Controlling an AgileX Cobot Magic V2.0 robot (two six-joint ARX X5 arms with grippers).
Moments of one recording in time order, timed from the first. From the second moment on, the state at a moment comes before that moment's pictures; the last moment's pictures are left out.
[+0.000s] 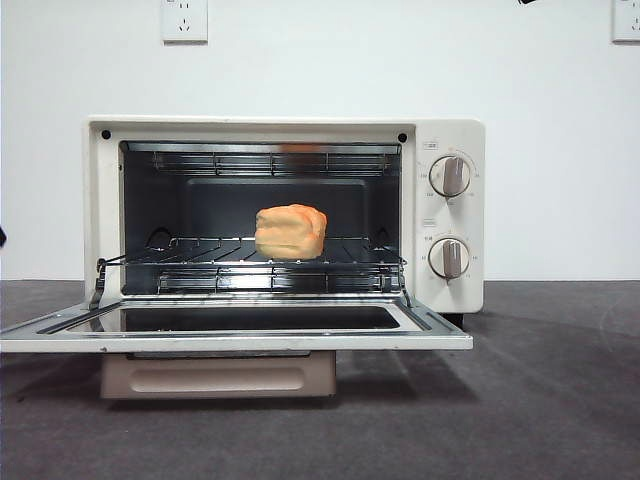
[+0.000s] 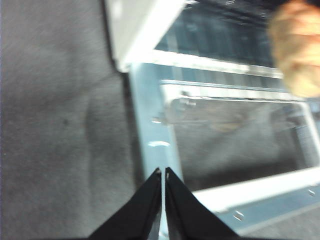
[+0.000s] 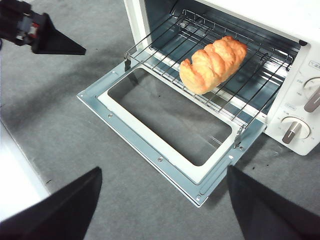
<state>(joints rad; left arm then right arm) -0.04 0.94 0.55 -0.37 0.41 -0.24 0.85 0.79 0.93 -0.69 -0.03 0.14</state>
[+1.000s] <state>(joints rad) -0.02 1.40 0.55 -0.19 0.58 -0.18 0.85 0.79 0.93 -0.69 -0.03 0.15</state>
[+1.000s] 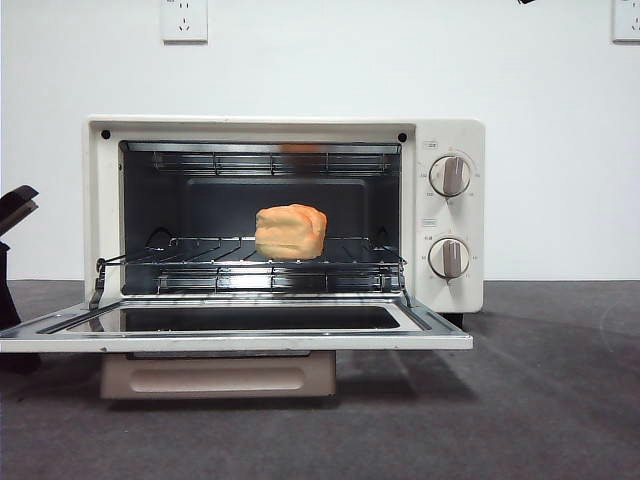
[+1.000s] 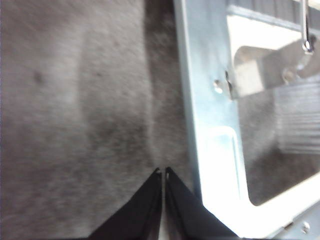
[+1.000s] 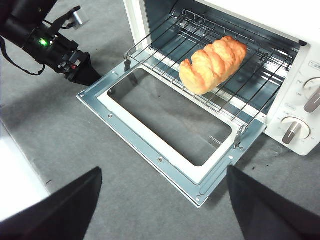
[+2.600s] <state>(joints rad) 0.06 1.41 0.54 0.44 0.83 -0.52 0.85 0.79 0.93 -0.69 0.00 0.16</state>
